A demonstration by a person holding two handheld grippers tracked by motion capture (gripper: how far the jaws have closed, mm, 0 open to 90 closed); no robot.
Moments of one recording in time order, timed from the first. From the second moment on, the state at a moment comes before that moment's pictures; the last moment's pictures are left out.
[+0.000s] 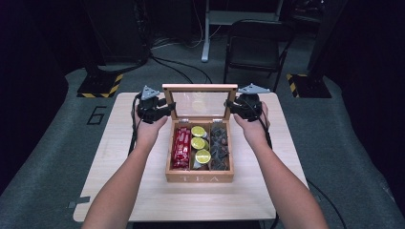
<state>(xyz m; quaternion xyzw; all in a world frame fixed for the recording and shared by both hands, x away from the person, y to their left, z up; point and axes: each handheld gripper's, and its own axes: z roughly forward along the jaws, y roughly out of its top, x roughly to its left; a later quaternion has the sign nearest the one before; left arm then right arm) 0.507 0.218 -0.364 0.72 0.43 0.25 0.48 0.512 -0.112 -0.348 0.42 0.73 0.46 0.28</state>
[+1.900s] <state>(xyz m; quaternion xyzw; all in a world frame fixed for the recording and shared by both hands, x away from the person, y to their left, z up) 0.525 0.212 -0.374 0.71 0.46 0.26 0.46 0.533 -0.115 -0.379 0.44 0.74 0.45 0.25</state>
